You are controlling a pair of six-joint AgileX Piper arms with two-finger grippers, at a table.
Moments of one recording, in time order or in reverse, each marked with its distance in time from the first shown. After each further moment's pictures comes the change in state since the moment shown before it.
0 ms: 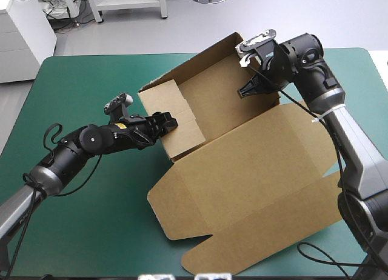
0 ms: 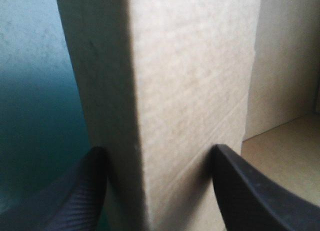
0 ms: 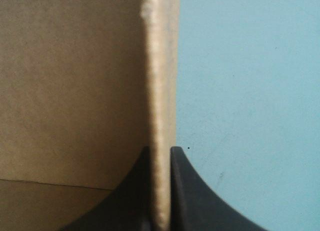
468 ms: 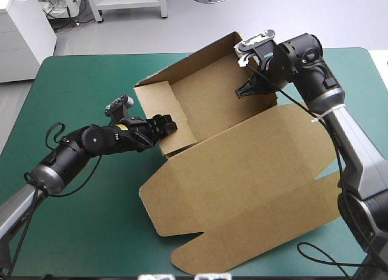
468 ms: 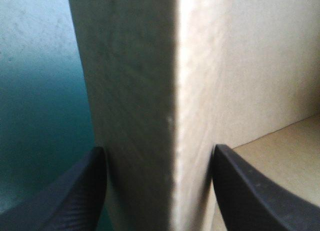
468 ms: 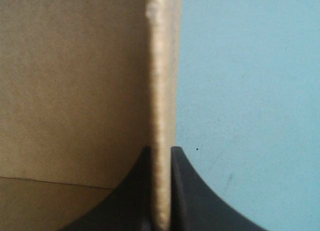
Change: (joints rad) left arm -0.001 0.012 0.000 0.051 0.019 -0.048; right arm 0.003 0.000 -0.001 0.021 0.000 0.008
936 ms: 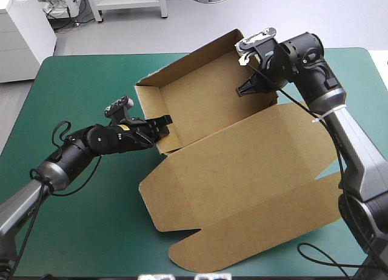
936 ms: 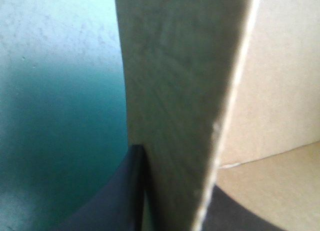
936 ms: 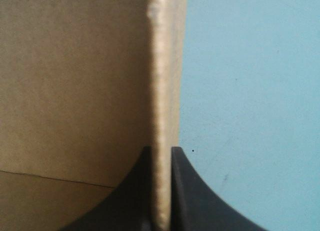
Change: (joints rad) left arm 0.001 0.034 0.008 0.033 -0.034 -0.032; right arm 0.003 -0.005 -0.006 -0.016 0.000 0.007
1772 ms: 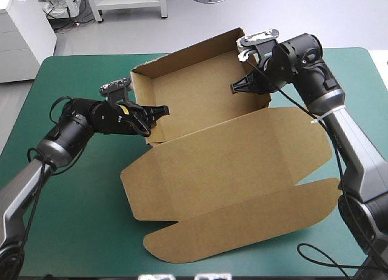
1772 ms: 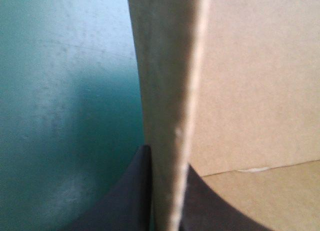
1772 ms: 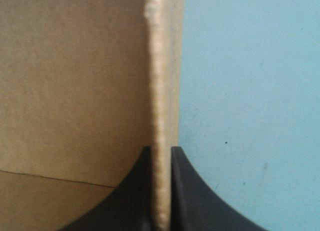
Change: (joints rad) left arm 0.000 0.088 -0.305 0.450 0.351 -0.208; right arm 0.006 -0.004 0.008 0.041 0.003 0.163
